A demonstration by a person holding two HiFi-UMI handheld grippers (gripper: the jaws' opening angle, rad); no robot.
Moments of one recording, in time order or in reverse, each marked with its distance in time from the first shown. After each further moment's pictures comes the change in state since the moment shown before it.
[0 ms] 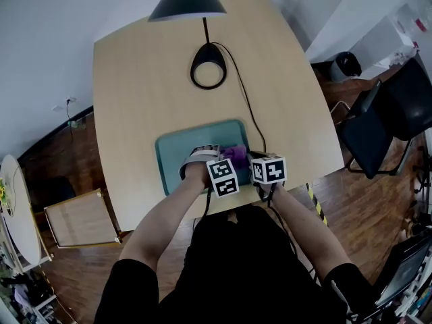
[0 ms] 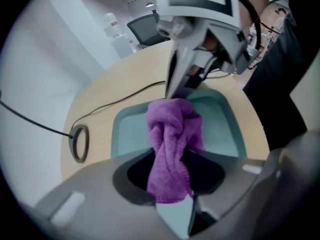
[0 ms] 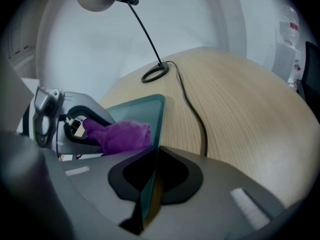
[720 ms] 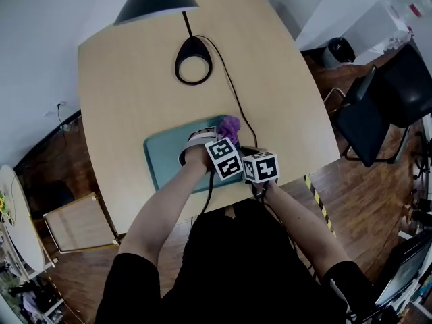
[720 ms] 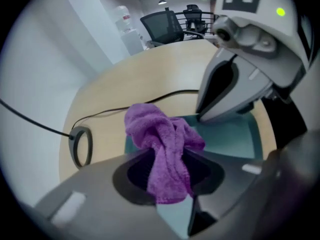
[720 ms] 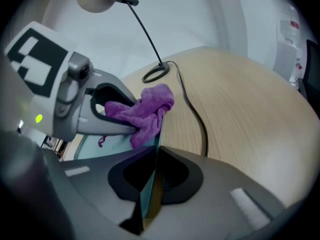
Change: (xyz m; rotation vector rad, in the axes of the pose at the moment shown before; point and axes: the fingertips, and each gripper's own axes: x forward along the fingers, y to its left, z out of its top) left arm 0.014 0.042 0.036 -0.092 0.009 0.004; right arm -0.007 0.004 0.002 -0.013 -0.008 0.015
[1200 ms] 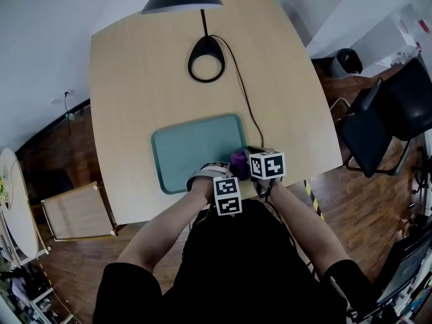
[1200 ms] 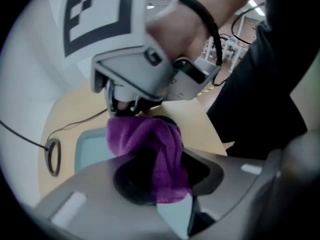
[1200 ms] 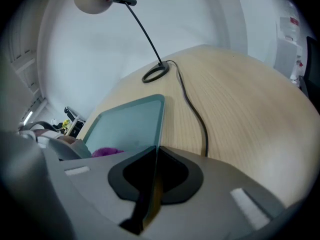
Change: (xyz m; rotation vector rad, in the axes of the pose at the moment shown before) left arm -0.033 -0.134 0.002 0.140 -0.139 -0.192; right arm 0.003 -0.006 -0.005 0.024 0.021 0.012
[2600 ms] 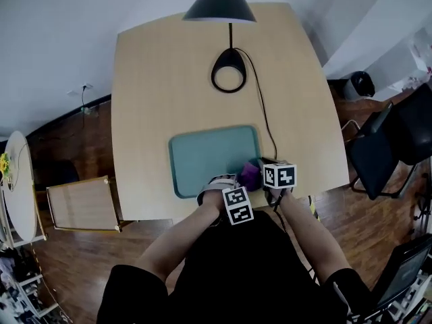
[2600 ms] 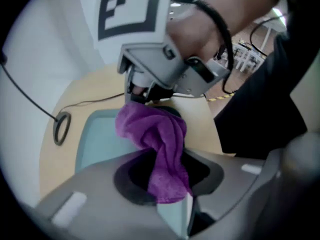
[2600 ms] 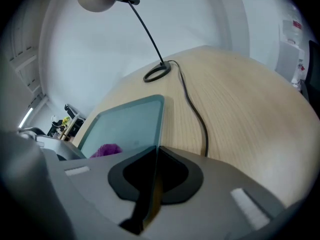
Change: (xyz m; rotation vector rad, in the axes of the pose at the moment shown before) left arm 0.000 -0.002 -0.011 -0.222 0.040 0.069; right arm 0.001 -0.009 0.002 -0.034 -0.002 -0.005
